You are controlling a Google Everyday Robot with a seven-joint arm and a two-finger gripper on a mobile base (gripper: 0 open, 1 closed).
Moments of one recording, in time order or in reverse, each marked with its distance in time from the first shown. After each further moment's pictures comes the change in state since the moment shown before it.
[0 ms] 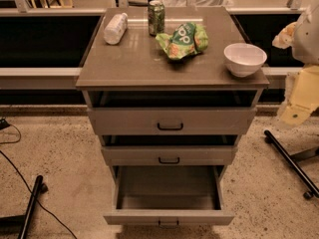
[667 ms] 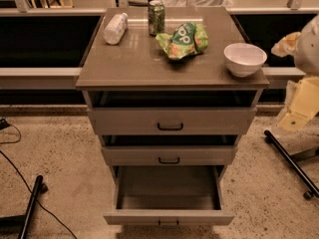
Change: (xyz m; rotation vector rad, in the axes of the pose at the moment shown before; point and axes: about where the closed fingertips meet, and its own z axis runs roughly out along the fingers) arm 0.007 0.000 0.016 -0.007 -0.092 0.014
